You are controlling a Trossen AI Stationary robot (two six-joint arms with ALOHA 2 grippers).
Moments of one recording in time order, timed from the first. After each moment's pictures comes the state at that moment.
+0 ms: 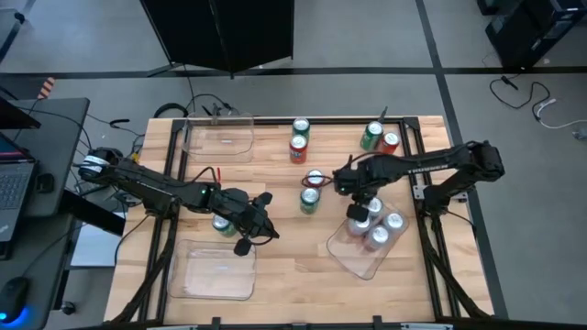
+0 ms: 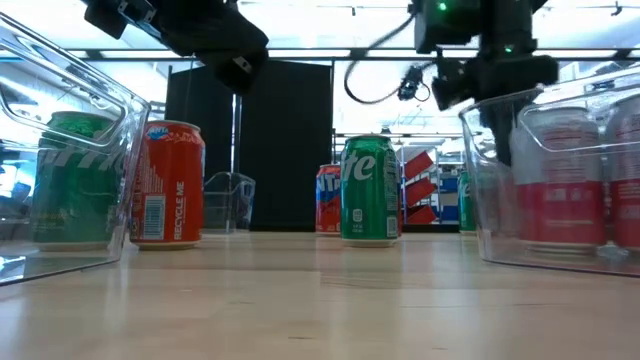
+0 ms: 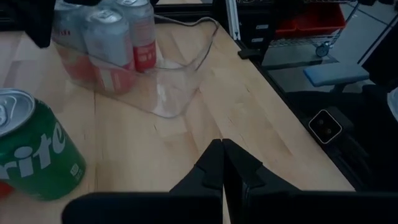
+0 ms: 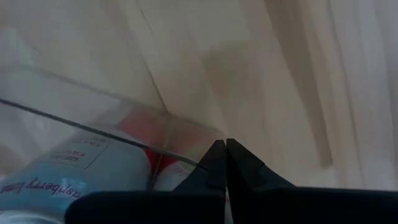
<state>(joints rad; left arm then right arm) -0.22 1.33 0.75 0.14 0.17 -0.06 -0.02 1.50 1.07 -1.11 0.00 0.37</state>
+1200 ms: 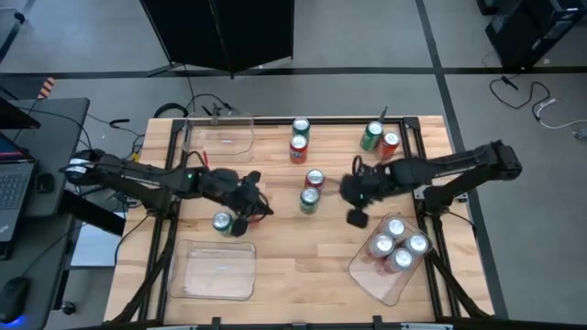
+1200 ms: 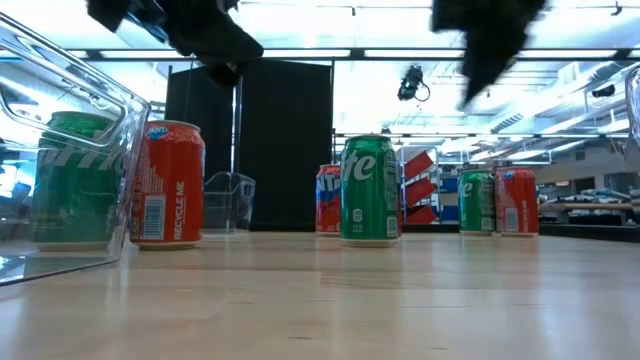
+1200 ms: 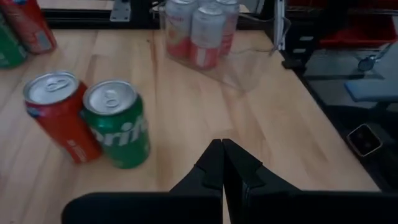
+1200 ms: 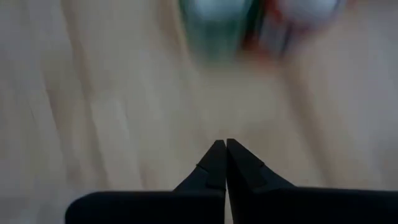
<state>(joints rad) -0.07 1.16 0.75 -0.03 0.15 -0.06 0.11 1.33 1.12 -0.90 0.13 0.37</state>
